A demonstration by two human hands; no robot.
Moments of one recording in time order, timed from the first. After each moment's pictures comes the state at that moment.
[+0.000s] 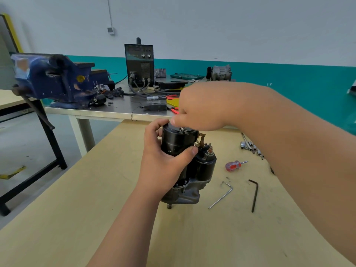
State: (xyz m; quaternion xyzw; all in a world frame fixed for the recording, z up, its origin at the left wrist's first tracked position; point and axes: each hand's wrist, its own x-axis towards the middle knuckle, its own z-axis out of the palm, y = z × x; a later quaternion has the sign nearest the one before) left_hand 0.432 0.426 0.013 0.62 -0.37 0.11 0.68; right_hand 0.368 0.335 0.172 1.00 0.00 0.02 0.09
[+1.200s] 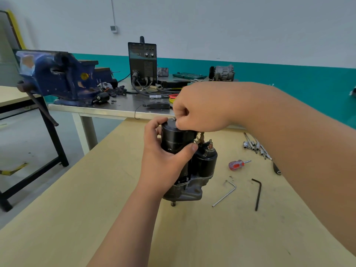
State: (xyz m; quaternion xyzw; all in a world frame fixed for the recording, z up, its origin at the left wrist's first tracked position) left_hand 0.431 0.435 0.013 0.60 -0.36 0.12 0.70; right_hand 0.372 0.342 0.170 1.00 0.04 0.02 0.09
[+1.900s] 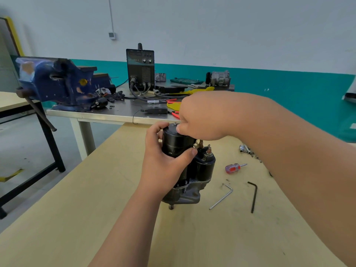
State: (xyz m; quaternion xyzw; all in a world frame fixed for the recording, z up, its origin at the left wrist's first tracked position) left_hand 0.430 0.433 0.014 0.62 -0.36 0.11 0.69; right_hand 0.362 0.349 0.168 0.99 0.00 0.04 0.16
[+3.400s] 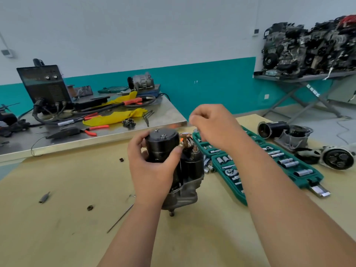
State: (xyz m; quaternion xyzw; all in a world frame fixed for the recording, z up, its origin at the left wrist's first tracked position) left_hand 0.289 0.241 0.012 0.57 -0.38 0.08 0.72; right_hand 0.183 0.126 0.095 0.85 -0.25 0.35 -0.30
